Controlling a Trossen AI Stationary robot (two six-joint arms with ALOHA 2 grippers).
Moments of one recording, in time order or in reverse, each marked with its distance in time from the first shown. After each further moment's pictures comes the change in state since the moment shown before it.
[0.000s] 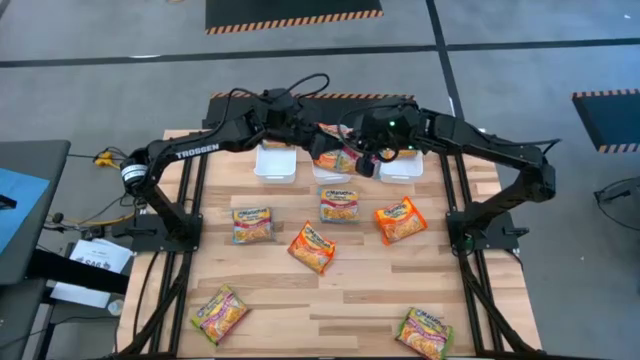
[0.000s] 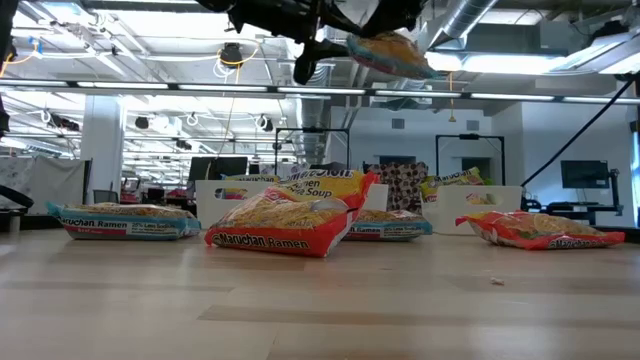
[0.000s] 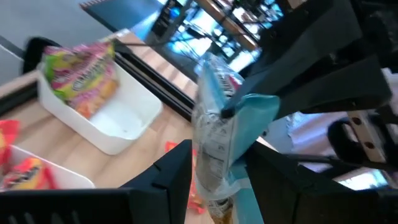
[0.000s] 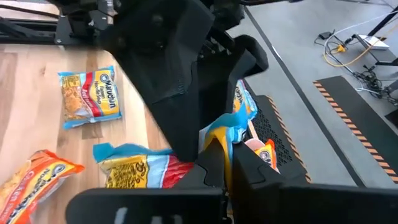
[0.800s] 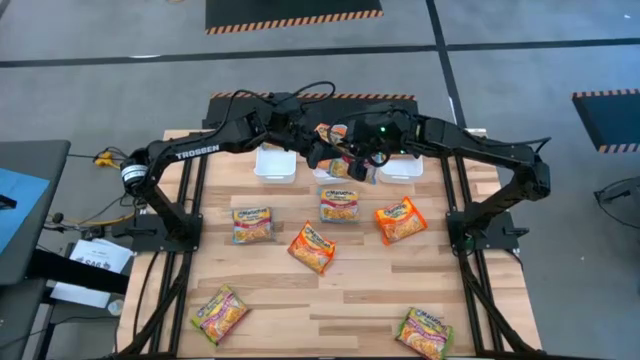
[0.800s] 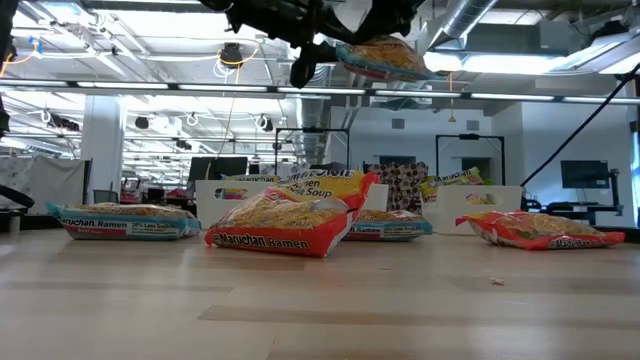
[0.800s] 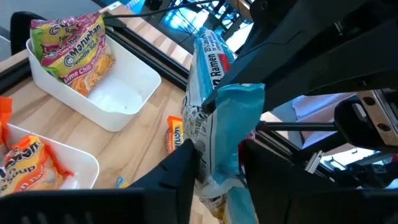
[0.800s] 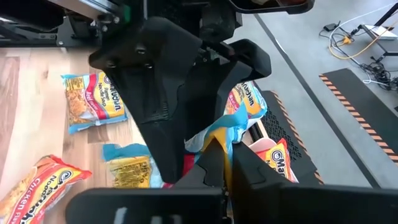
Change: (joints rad) left arm -0.022 0.000 0.000 -0.106 0.042 0.093; right arm 0.023 0.037 -0.001 0.032 0.019 0.051
